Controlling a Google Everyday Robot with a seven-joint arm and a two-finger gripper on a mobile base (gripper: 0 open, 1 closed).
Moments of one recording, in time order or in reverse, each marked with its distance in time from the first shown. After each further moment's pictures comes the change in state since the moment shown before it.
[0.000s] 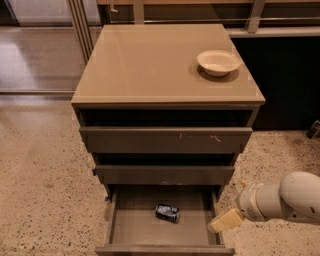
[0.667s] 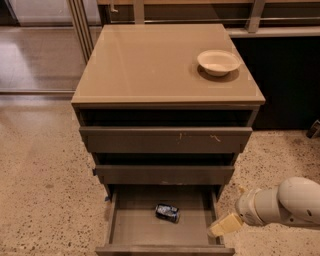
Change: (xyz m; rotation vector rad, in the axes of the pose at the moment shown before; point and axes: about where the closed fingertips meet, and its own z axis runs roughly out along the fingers) arm 0.016 0.006 0.020 -0.043 -0.005 0.022
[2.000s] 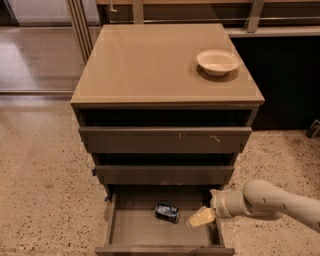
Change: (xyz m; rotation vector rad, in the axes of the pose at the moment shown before) arm 0.011 -0.034 0.152 -0.145 -0.079 0.084
